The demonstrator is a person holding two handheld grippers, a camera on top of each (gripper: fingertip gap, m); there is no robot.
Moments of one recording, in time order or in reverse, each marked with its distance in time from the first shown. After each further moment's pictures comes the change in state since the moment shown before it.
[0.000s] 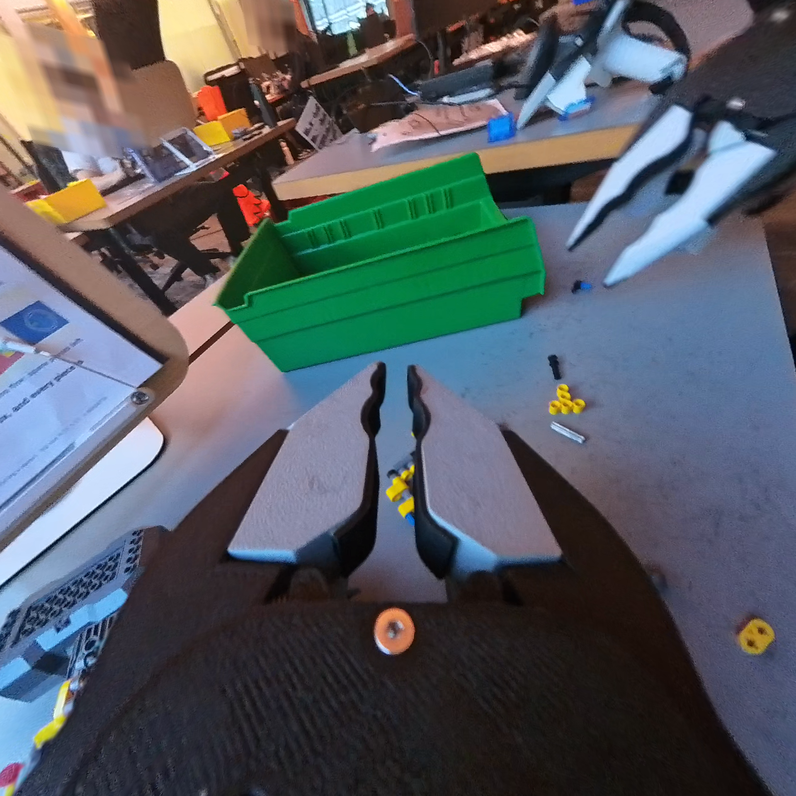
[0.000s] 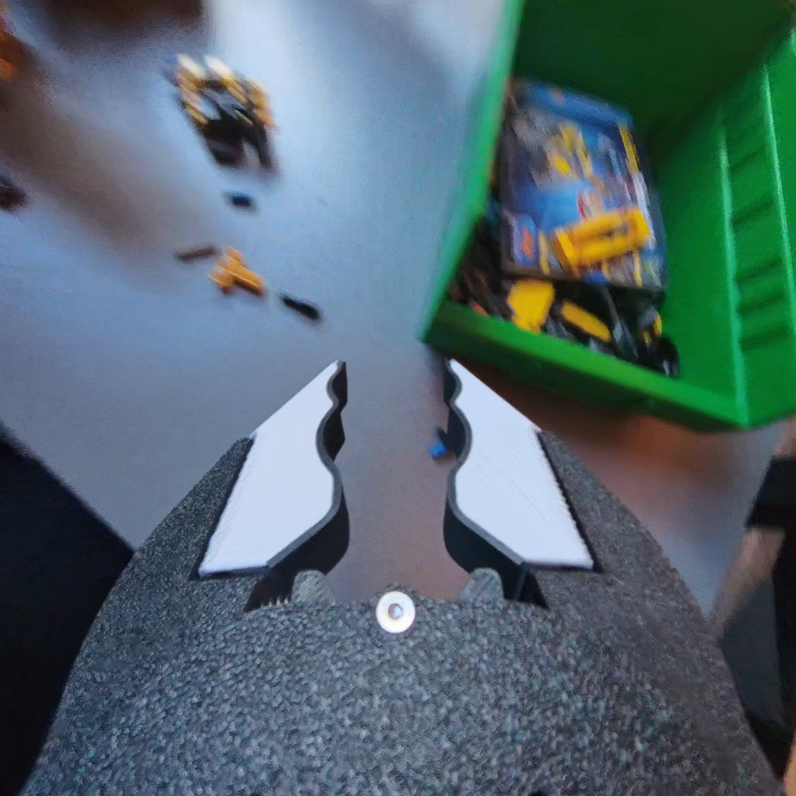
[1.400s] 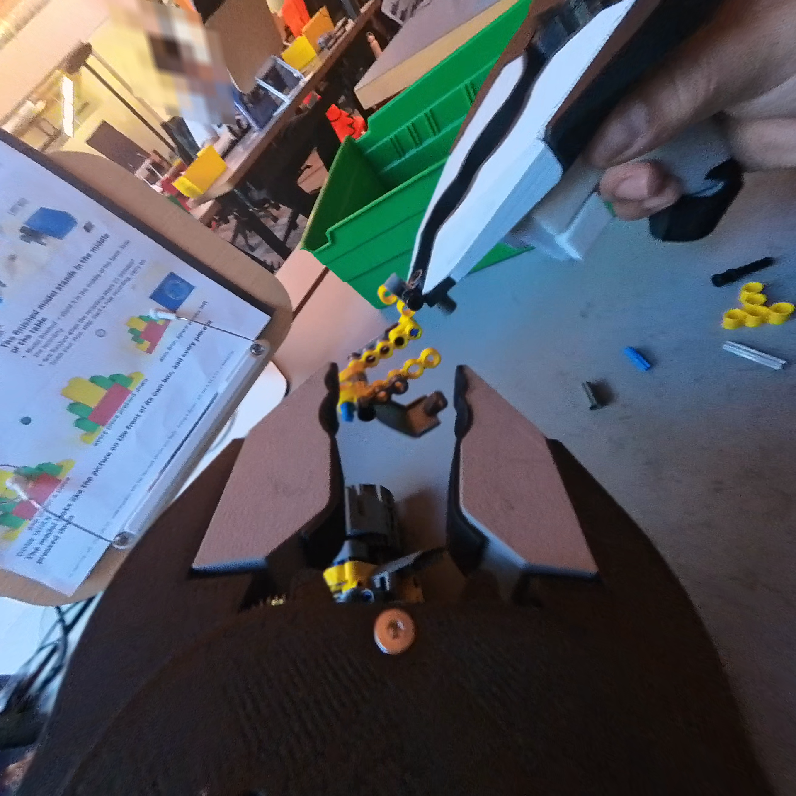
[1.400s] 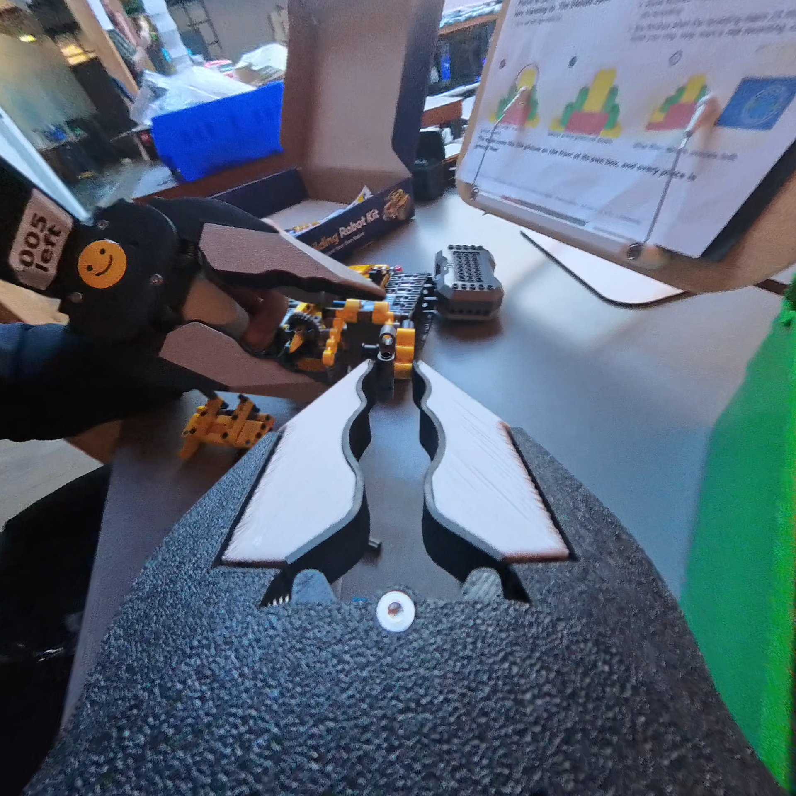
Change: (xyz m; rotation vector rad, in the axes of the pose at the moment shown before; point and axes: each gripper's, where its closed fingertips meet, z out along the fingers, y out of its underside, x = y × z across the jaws) left arm -0.039 0.032 0.001 -0.213 -0.255 0.250; right arm -0.071 -0.197 0.093 0.499 -0.559 0.164
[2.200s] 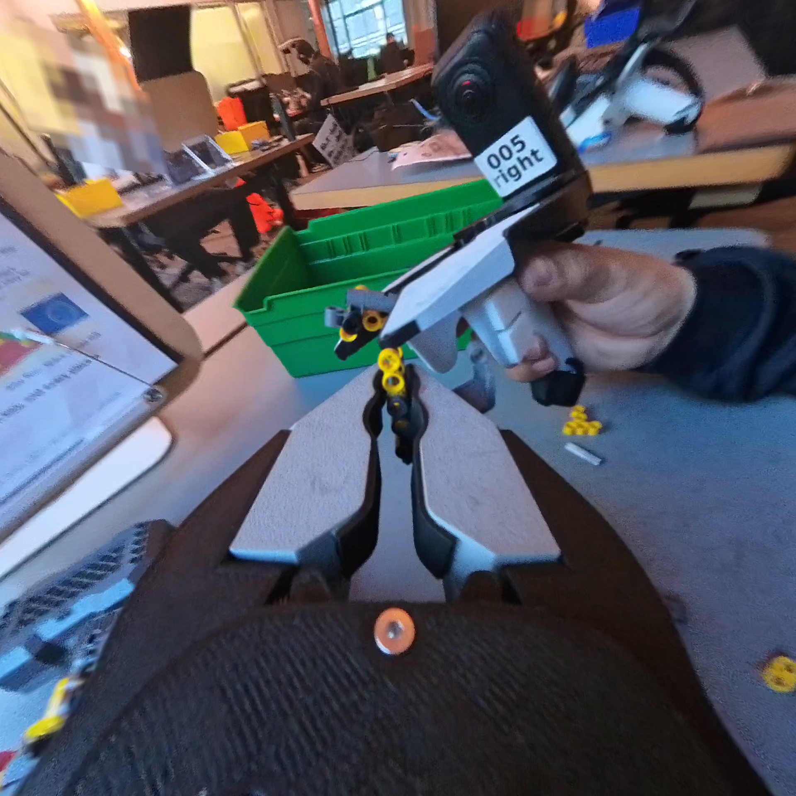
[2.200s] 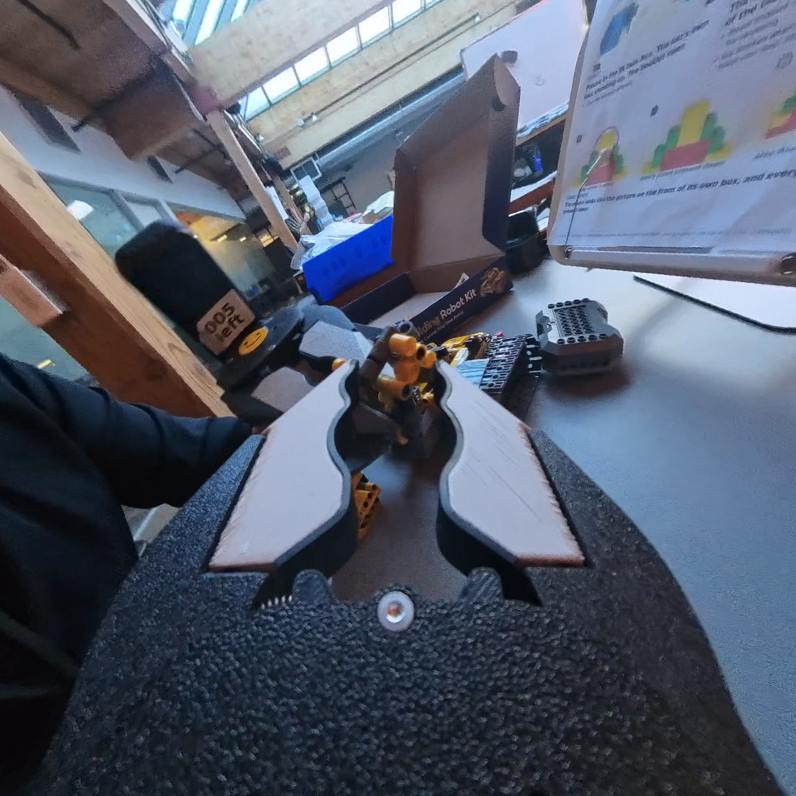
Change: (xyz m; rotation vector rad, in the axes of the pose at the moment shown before) left arm 0.016 -0.040 -0.011 0.241 0.229 -0.301; right arm -0.033 -0.031 0.003 0.225 -0.260 0.247
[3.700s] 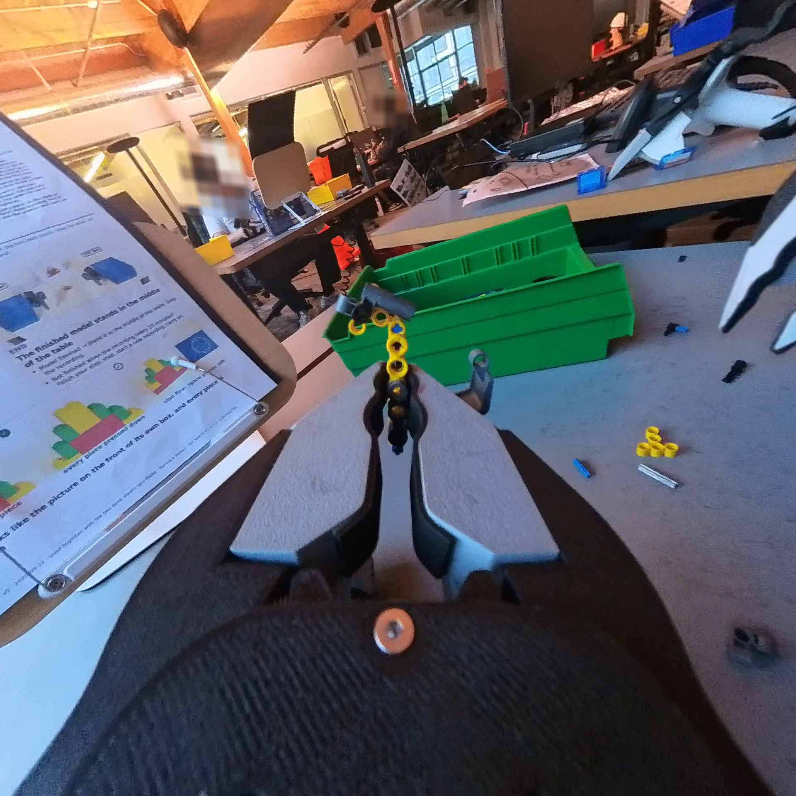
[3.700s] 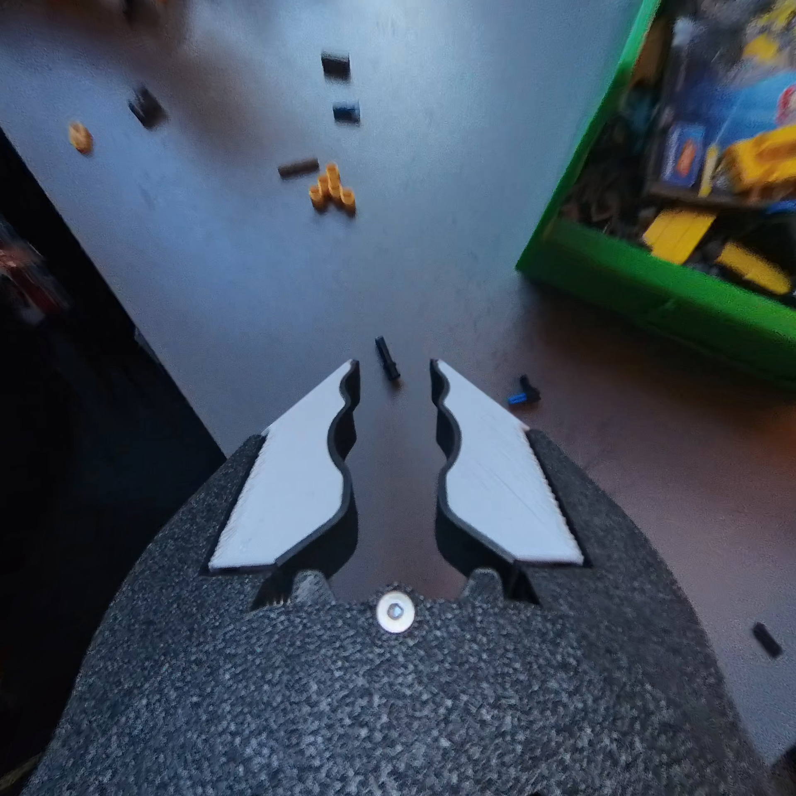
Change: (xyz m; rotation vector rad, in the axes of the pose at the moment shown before) left arm -0.030 -0.022 -0.025 0.072 -0.175 0.095; right arm -0.014 0.127 -0.244 -0.776 0.613 -0.256
